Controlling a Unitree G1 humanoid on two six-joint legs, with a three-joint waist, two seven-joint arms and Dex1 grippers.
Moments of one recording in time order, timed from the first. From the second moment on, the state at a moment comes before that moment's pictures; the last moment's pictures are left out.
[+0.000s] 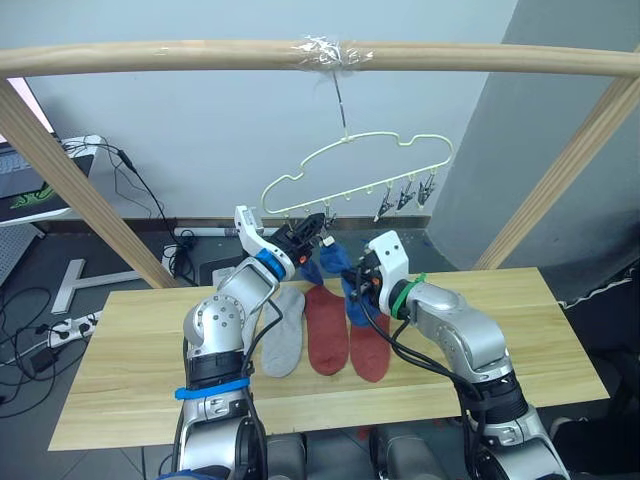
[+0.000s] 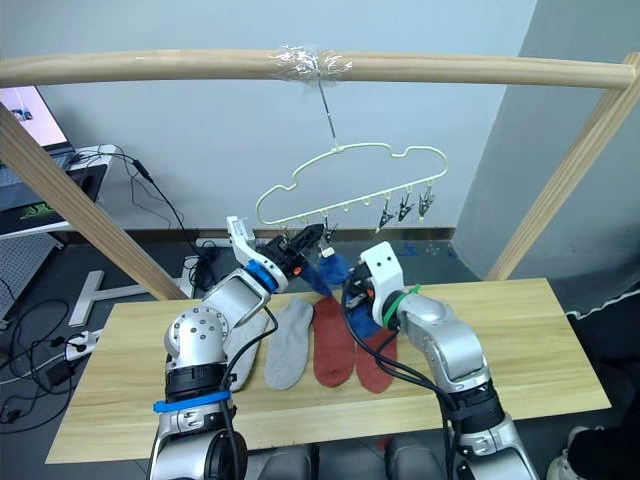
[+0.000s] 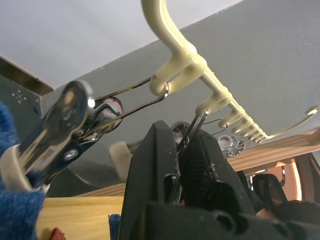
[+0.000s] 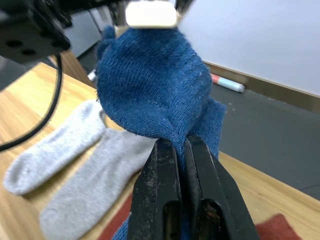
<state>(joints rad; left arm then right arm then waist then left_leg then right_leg) -0.51 0.03 0.31 0.00 -0.85 0.82 -0.18 -0.41 -0.10 0.20 -0.19 0.21 0.84 0.41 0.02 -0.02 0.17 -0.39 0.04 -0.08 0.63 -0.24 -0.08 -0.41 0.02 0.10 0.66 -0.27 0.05</state>
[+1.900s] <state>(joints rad) -0.23 0.45 0.05 -0.42 -0.71 0.71 -0.38 -0.33 -0.26 0.18 -0.28 0.31 0.84 0.44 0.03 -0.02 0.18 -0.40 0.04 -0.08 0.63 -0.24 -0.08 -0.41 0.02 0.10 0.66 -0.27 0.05</state>
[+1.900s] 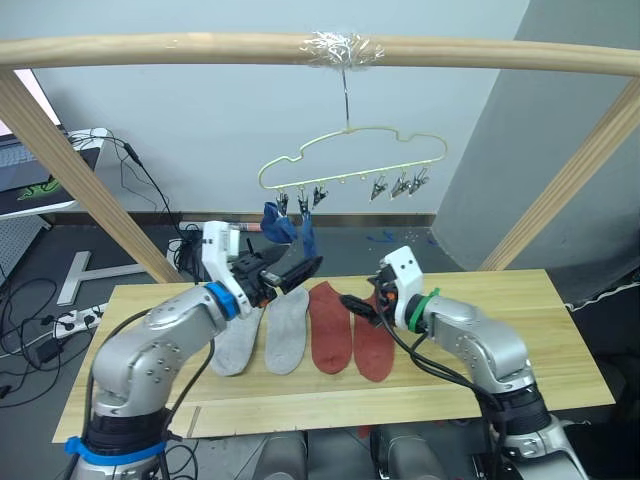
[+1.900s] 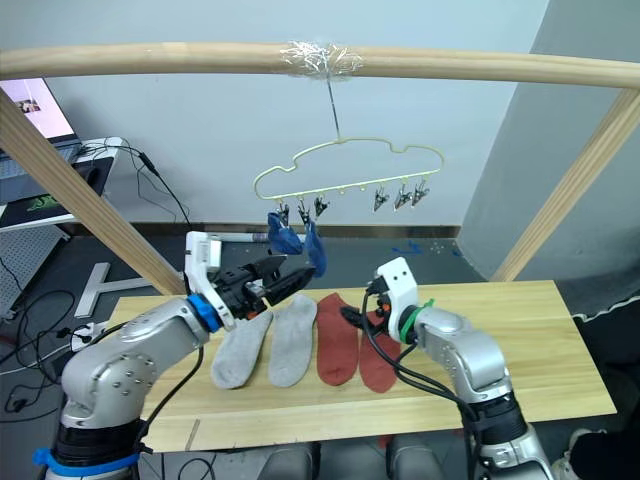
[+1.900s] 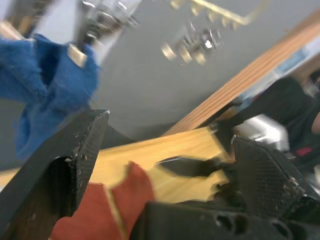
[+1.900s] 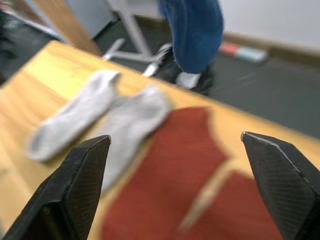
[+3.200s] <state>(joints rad) -0.44 0.10 -0.11 0.15 -0.04 0.12 -0.18 -0.37 -0.44 0.02 -0.54 0.38 0.78 0.48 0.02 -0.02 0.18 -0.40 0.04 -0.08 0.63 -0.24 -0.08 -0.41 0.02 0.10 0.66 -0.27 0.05</state>
